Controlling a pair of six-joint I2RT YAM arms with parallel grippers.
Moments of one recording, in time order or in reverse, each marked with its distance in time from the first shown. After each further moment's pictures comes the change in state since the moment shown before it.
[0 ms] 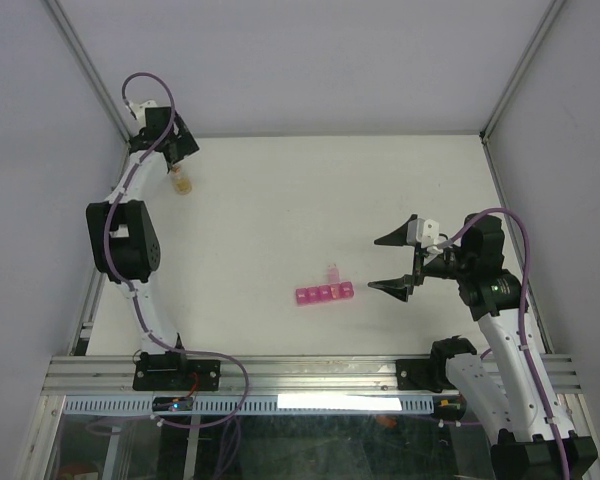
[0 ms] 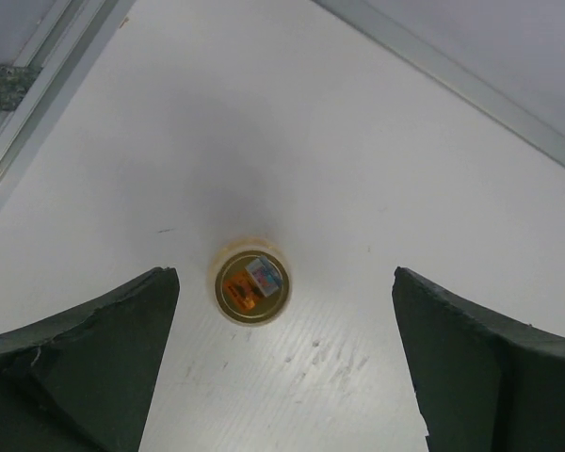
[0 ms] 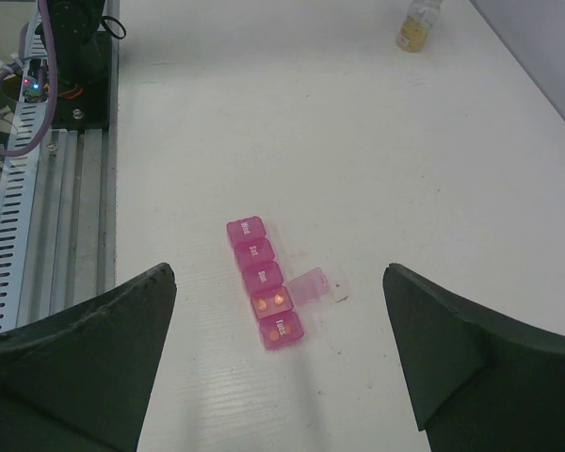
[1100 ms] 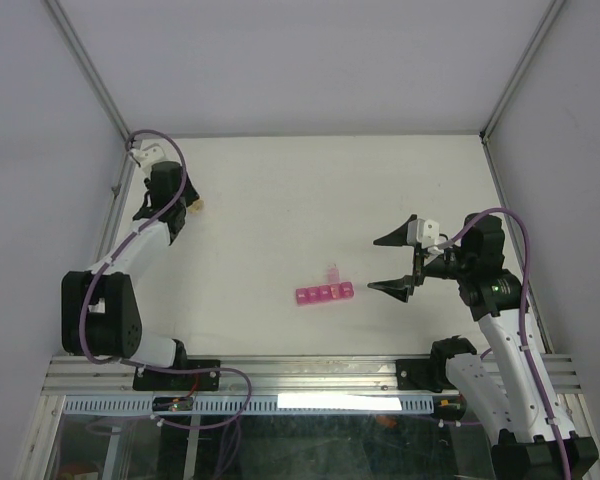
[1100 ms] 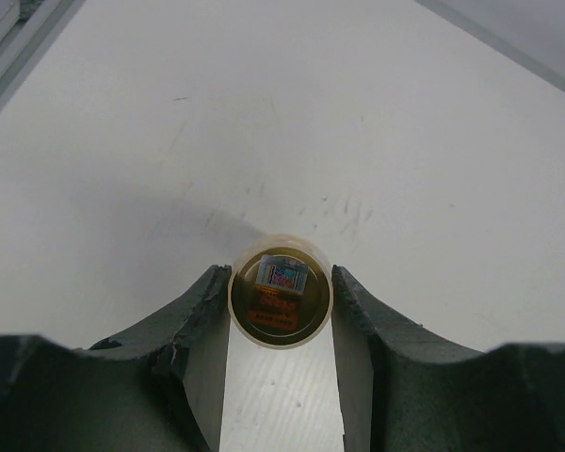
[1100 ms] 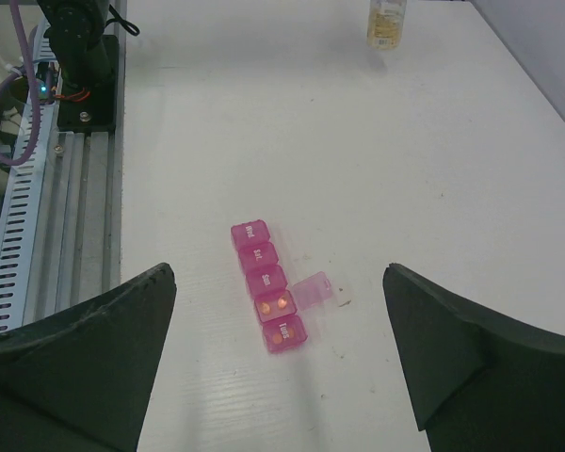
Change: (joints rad) left arm -0.113 -0.621 -0.800 0.364 -0.016 -0.023; right arm 0.006 -0.002 0.006 -0.003 -0.008 0.004
